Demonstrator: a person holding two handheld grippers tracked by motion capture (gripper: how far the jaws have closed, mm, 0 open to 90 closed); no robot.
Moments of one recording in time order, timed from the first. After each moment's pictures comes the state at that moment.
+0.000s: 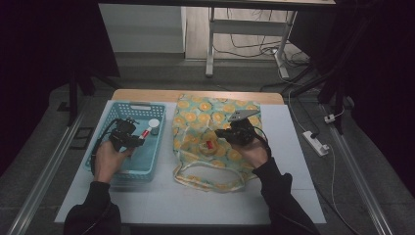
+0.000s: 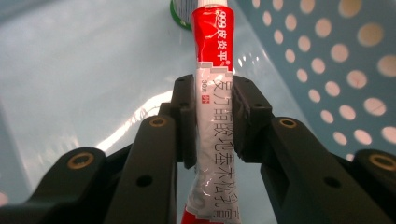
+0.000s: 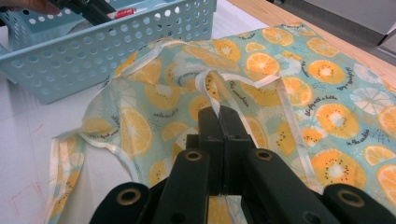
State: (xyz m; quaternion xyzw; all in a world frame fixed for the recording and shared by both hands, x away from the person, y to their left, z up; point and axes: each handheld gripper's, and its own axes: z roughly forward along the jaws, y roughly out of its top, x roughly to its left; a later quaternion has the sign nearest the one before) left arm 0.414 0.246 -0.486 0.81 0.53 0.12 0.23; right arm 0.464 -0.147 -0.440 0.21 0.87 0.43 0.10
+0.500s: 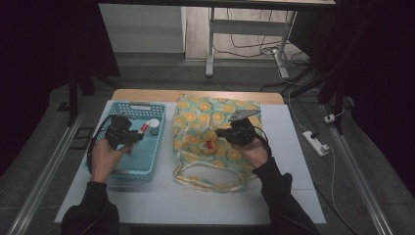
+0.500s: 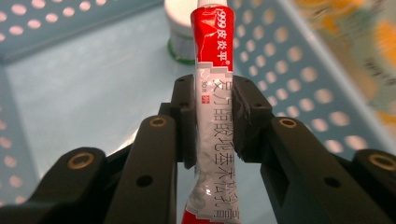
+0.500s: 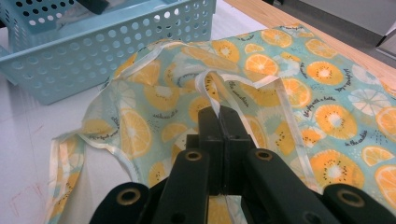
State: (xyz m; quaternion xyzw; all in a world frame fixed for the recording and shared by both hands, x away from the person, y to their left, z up) left arm 0.403 0.249 -0.461 0.79 0.52 0.13 0.29; right arm 0.464 -0.147 -0.438 0.21 0.87 0.43 0.10
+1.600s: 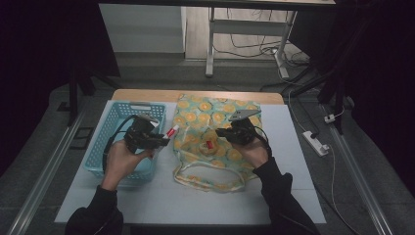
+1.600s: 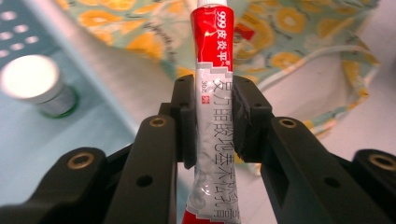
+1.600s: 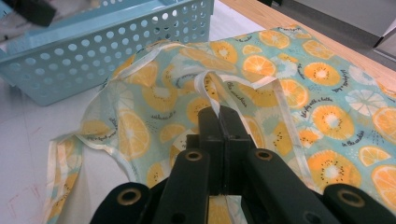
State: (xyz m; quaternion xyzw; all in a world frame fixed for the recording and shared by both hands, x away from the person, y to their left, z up) left arm 0.380 0.169 -0.419 0.84 0.42 0.06 0.33; right arm 0.465 -0.148 -0.438 0.21 0.87 0.44 0.11
